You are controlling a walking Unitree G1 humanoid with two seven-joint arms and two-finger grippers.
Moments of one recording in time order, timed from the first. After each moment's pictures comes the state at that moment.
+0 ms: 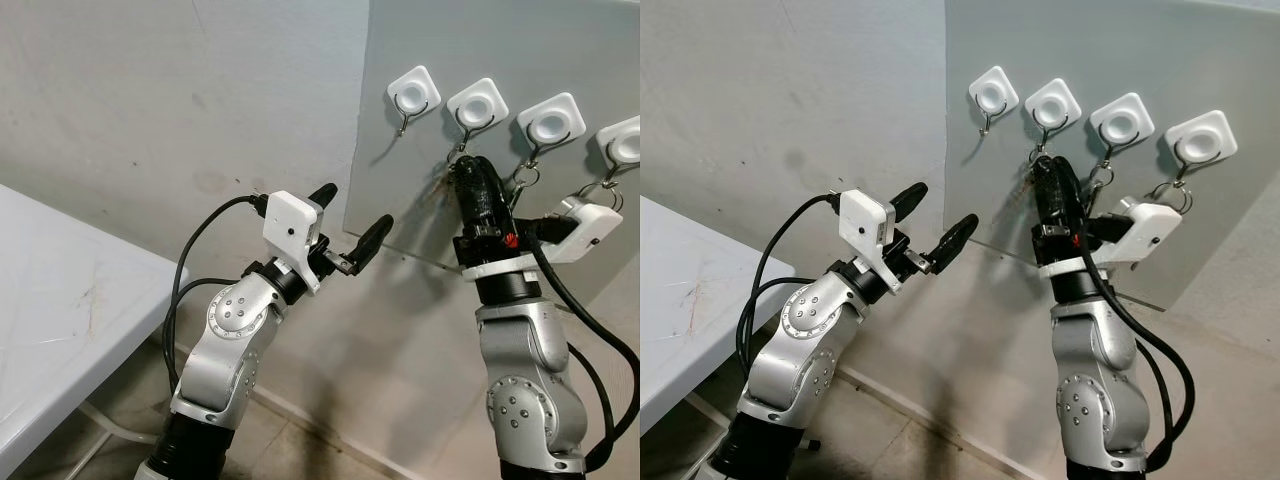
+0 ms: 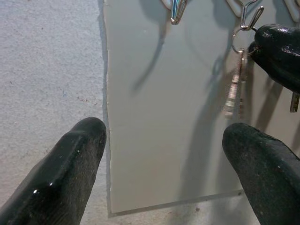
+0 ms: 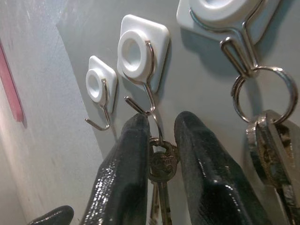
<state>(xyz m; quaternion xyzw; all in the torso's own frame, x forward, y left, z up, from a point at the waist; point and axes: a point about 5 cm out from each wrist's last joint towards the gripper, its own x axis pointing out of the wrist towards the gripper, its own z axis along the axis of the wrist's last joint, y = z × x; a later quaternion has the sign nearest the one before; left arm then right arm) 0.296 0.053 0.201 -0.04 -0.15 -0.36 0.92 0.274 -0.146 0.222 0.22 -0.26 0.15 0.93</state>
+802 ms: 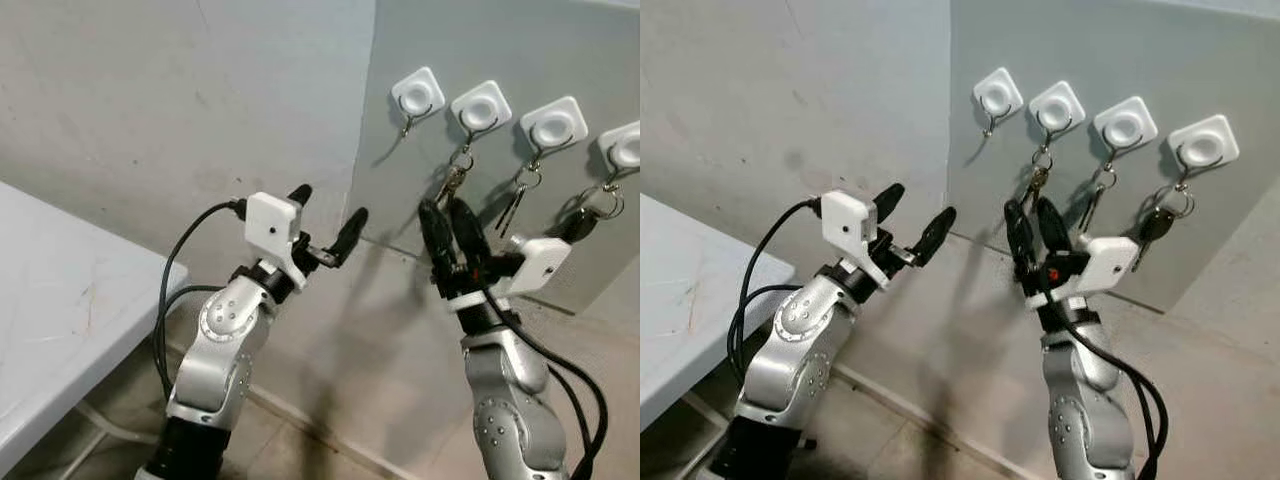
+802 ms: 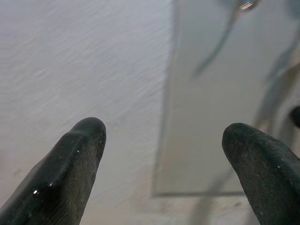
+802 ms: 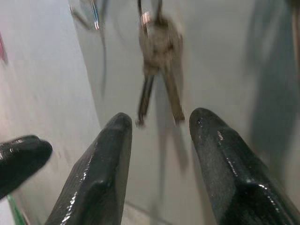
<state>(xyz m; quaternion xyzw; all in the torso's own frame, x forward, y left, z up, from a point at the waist) 0.305 0.074 0.185 -0.06 -0.13 -0.28 0.95 0.274 -0.144 0.166 0.16 -0.19 0.14 0.96</state>
